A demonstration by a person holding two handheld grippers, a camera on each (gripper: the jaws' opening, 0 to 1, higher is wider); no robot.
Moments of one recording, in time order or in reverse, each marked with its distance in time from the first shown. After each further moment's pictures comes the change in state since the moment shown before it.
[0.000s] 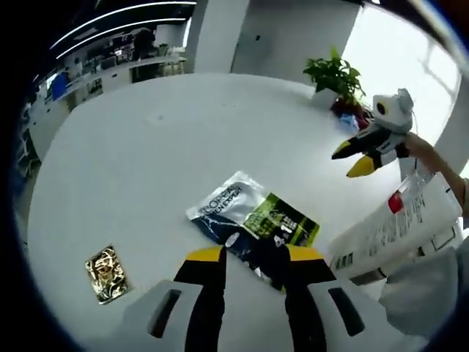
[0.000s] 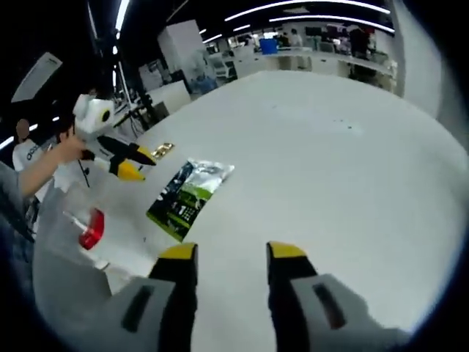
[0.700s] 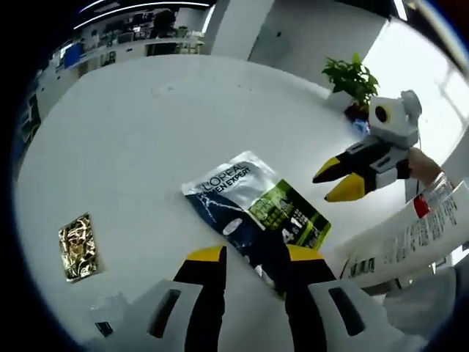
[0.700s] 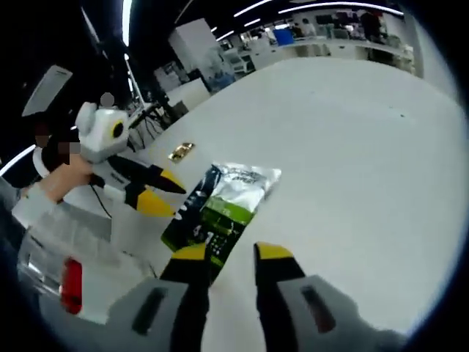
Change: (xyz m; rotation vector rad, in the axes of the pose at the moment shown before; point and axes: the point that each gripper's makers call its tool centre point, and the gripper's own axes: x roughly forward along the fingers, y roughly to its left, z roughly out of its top) left arm 0.024 0.008 -0.022 -0.138 0.022 0.002; right arm 0.074 0.049 0.014 0.058 0.013 0.150
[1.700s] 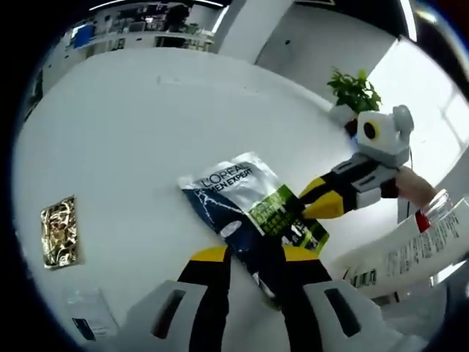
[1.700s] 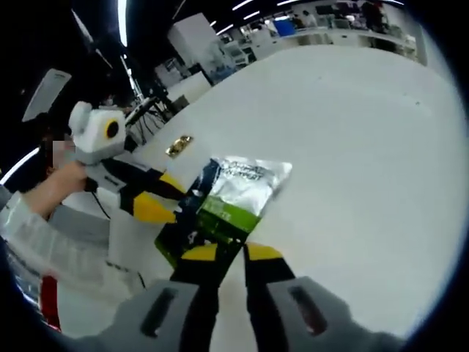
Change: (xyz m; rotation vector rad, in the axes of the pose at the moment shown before) left arm 0.014 0.006 0.003 -0.131 -0.048 -0.059; right arm 0.026 -0.014 0.000 0.033 0.035 0.035
